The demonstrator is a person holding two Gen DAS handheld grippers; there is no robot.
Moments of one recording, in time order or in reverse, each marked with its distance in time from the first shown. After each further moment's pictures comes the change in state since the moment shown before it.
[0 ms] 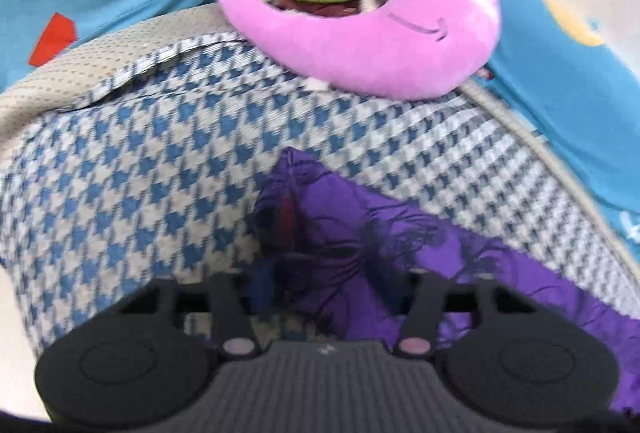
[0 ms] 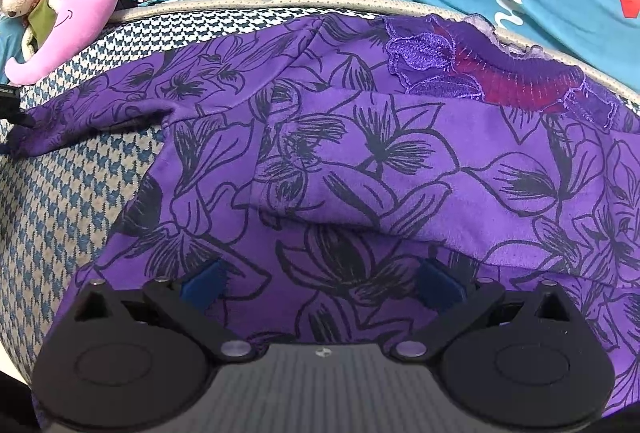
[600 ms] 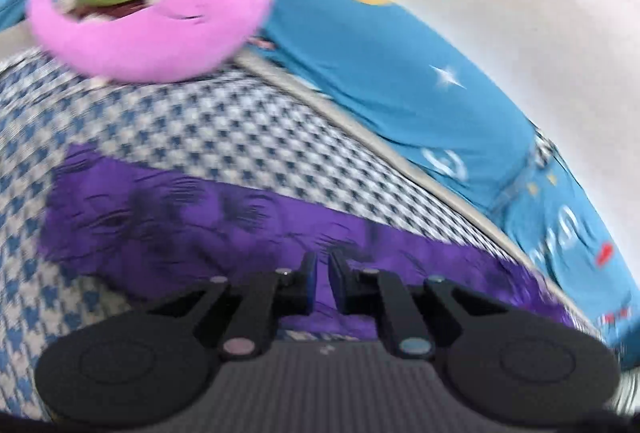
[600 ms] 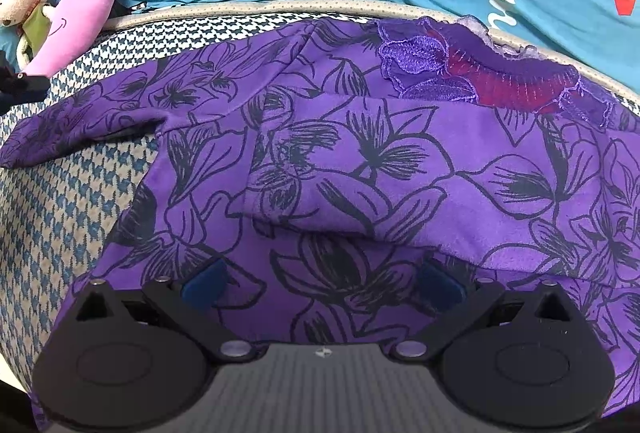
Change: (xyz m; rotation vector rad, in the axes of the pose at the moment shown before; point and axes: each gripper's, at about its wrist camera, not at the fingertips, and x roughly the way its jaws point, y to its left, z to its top) left arm -0.041 -0.065 -0.027 0.214 0.063 -0.491; right arm 0.000 -0.002 0.002 0.023 -0.015 -0.005
